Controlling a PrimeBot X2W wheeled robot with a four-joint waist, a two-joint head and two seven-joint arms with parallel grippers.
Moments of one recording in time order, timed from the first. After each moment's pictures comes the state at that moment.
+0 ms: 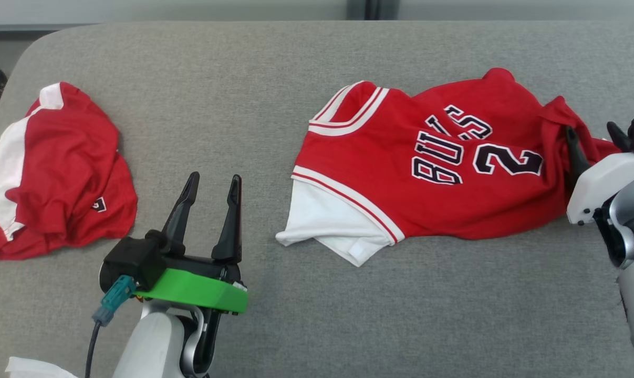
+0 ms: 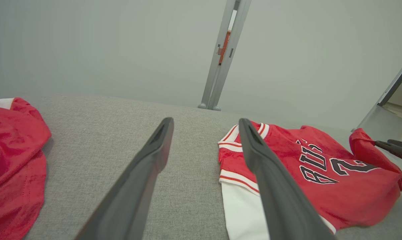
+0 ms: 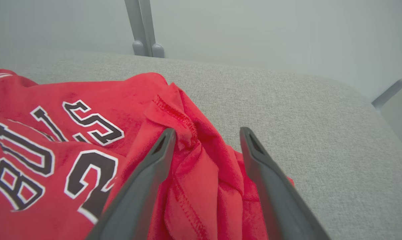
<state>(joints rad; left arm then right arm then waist) -0.23 0.05 -0.23 0.18 -0.37 -0.13 -0.26 -0.54 -0.34 -0.04 0.57 0.17 0.13 0.08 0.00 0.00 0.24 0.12</state>
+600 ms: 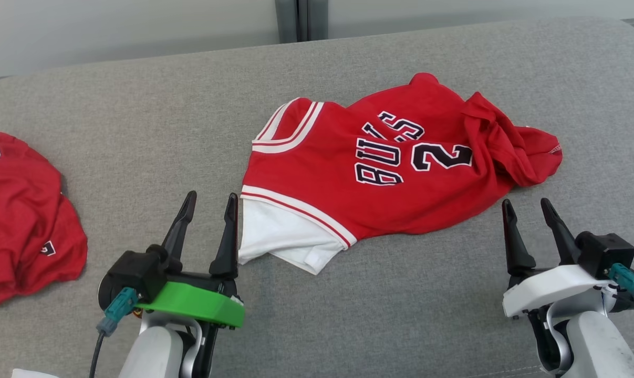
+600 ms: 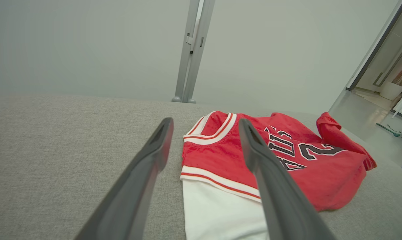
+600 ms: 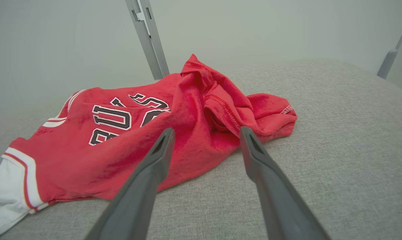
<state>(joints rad) -0.19 0.05 -0.22 0.21 -0.35 -0.13 -0.26 -0.17 -0.14 0.00 0.31 0.26 0.13 -0.23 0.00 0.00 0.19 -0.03</state>
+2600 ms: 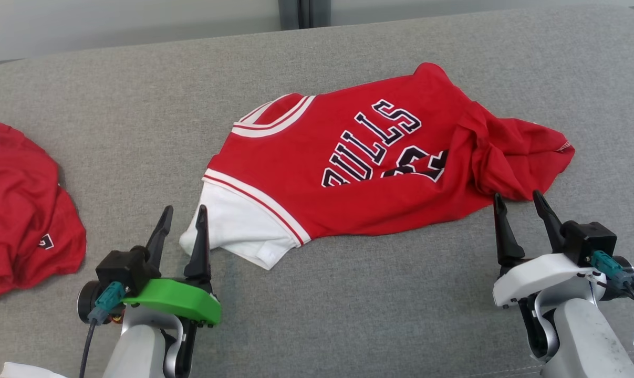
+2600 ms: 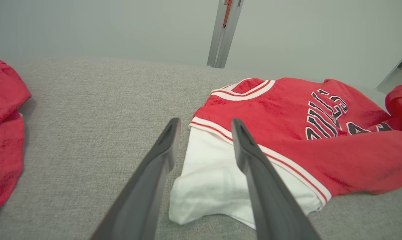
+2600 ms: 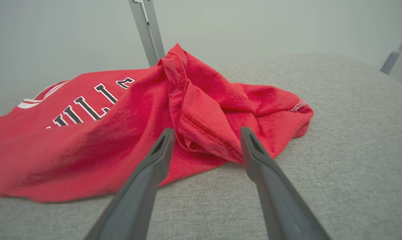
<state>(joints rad) -0.24 0.05 -0.12 0.40 -0.29 -0.13 -0.26 -0.23 -0.08 -0.04 0.40 0.15 0.13 -0.25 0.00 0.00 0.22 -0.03</state>
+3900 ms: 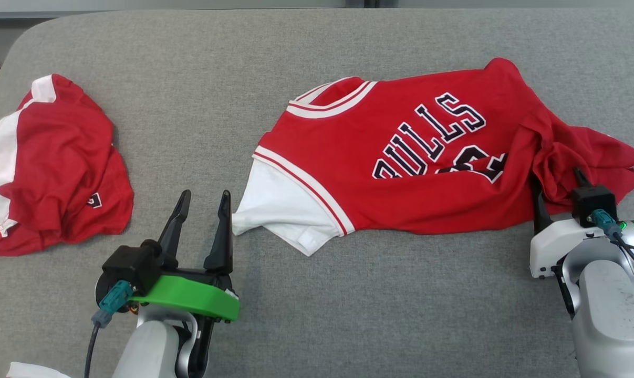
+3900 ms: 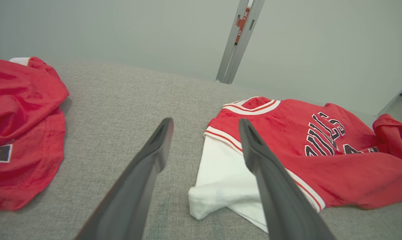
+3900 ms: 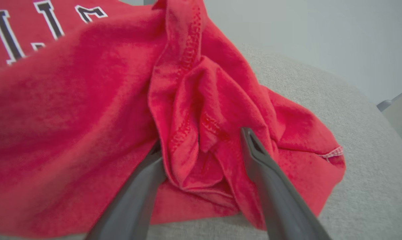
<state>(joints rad) -0.22 0.05 -0.20 0.27 -0.38 -0.13 -0.26 -0.44 -0.13 -0.23 0.69 -0.29 0.13 -0.25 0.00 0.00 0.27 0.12</state>
